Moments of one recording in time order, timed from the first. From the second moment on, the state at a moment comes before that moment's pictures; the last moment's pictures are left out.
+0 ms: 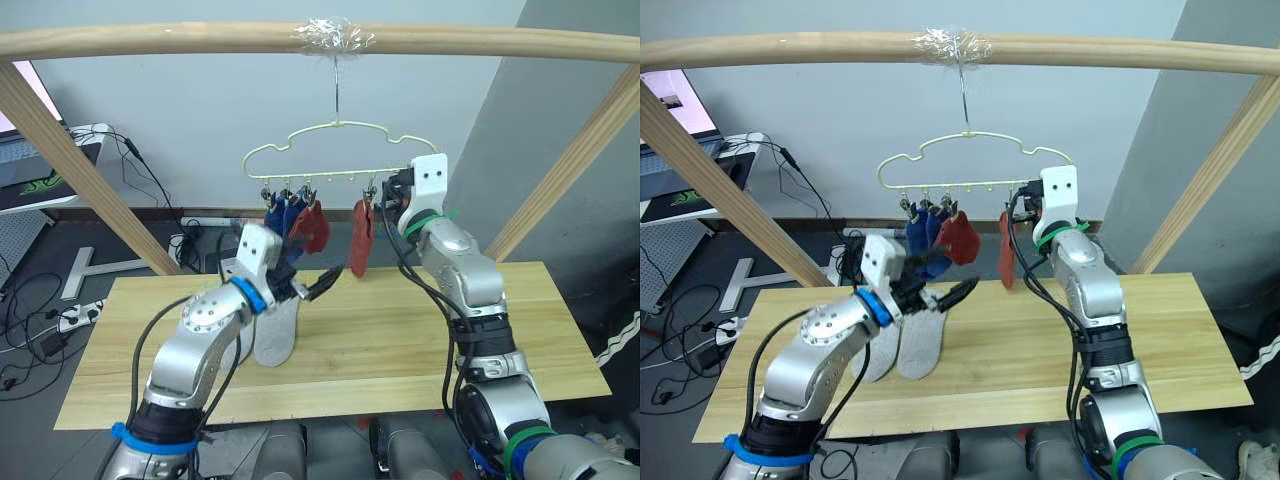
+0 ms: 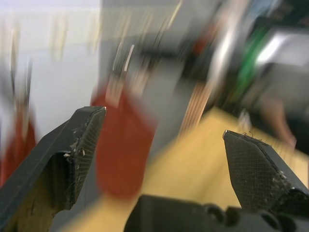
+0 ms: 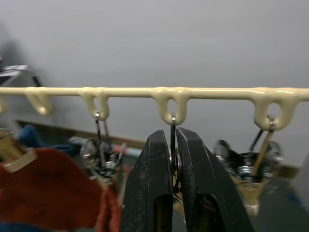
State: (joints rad) left arm -0.21 0.42 -0.07 -0.24 -0.27 0.43 -0.57; right arm -0.72 -0.07 -0.04 0.04 0.18 0.63 0.15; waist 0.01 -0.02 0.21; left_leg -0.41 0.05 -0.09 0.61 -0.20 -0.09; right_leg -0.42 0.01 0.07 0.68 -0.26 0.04
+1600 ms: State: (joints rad) left arm -0.22 0.13 -0.17 -0.02 -0.25 0.51 -0.64; right arm -0.88 -0.14 -0.39 -0.17 0.47 1.38 0.10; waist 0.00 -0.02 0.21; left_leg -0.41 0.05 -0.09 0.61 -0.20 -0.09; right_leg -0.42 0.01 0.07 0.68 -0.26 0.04
